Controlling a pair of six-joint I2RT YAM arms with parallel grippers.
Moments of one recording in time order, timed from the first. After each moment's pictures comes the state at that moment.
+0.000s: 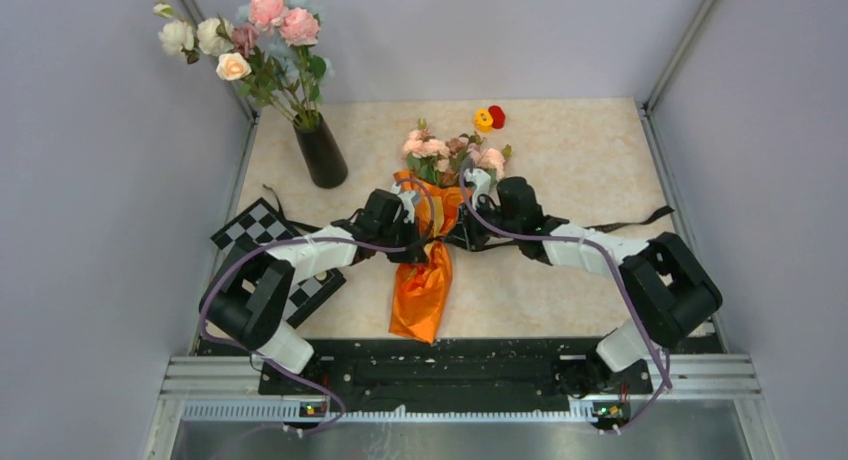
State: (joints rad) left arm -0.56 1.55 0.79 -0.11 0.35 -0.48; right arm 0.61 1.51 0.78 0.25 -0.50 0.23
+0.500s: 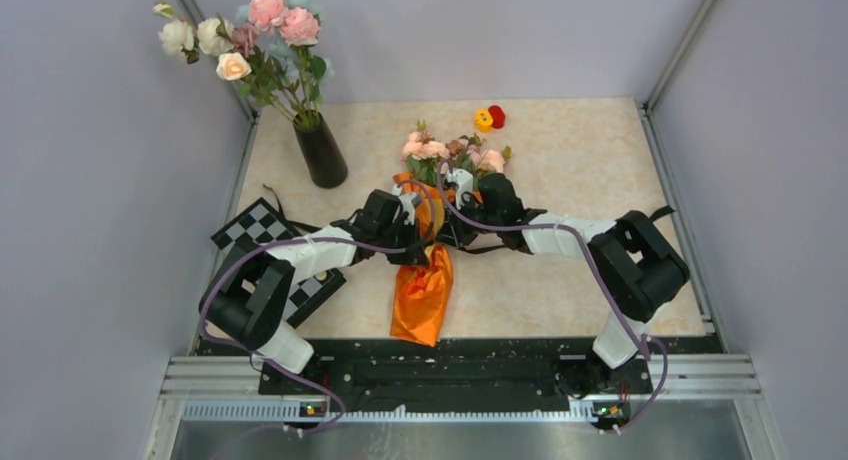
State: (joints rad) left arm -0.55 1.55 0.78 -0.11 0.41 -0.46; right arm 0.65 1.71 0.91 0.24 -0.50 0.17
